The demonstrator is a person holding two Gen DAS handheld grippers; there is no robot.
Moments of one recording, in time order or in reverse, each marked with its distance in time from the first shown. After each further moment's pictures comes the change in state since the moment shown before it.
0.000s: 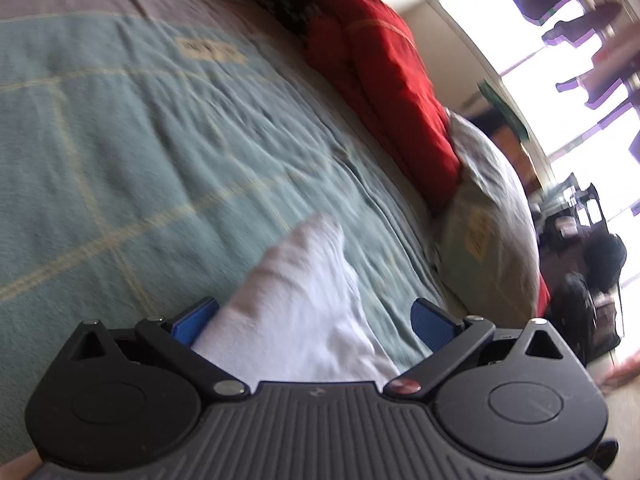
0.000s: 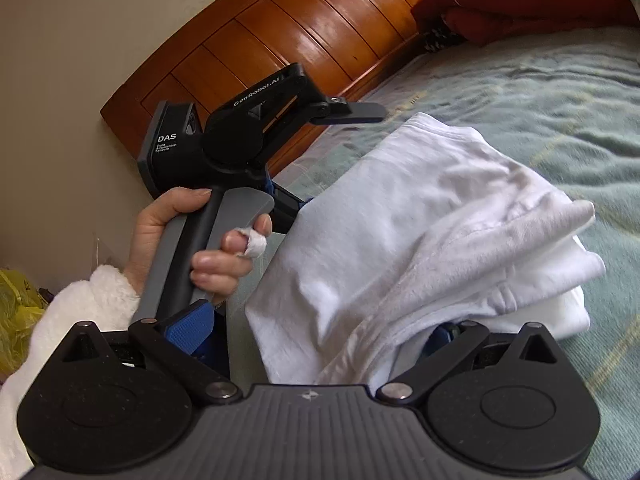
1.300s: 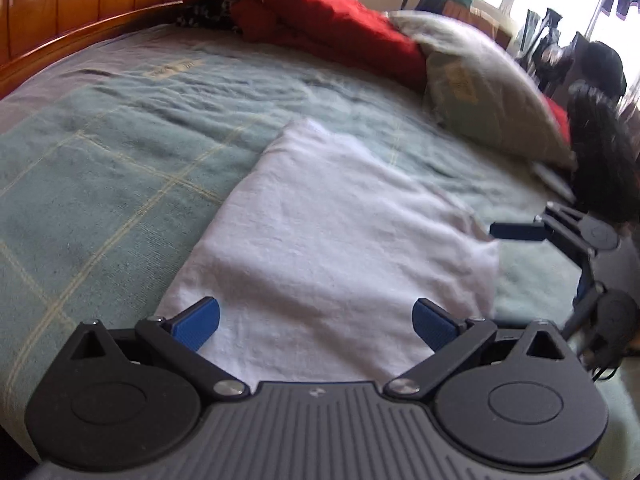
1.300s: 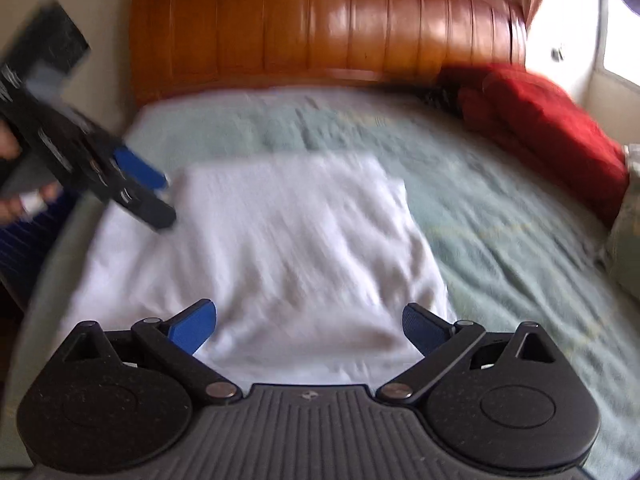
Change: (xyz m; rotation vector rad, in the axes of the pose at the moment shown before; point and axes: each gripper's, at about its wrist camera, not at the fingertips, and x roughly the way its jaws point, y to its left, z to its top) left arm -0.083 0.006 -0.096 0.533 0.097 0.119; right arm -0.001 0.019 -0.016 -0.680 0.070 -0.339
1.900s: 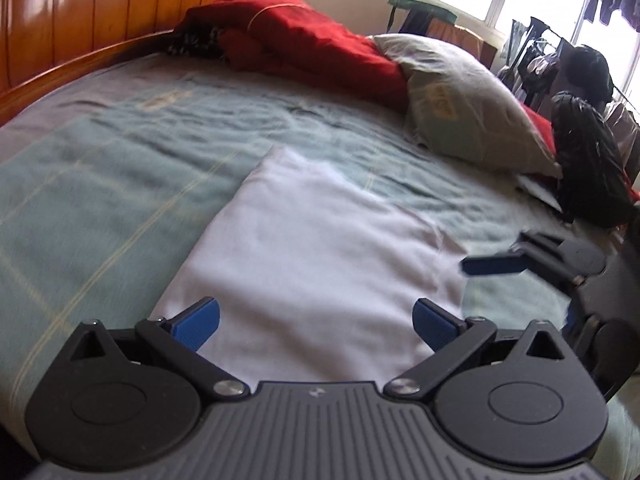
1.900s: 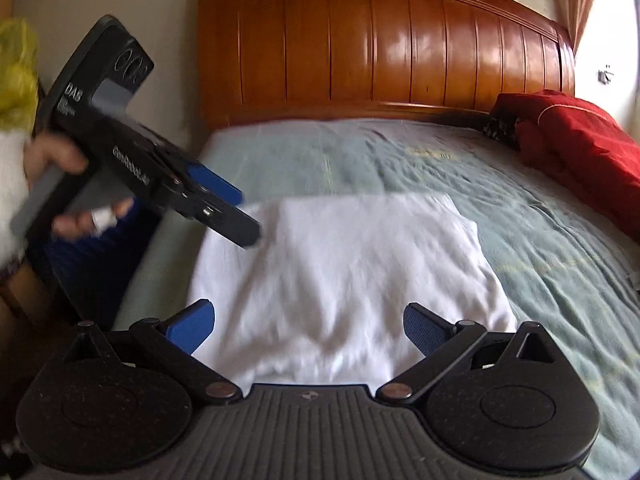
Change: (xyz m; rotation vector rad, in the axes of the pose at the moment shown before) left arm -0.013 -0.026 0.004 0.052 -0.064 0.008; right arm 0.003 0.014 0.004 0.002 0.002 0.099
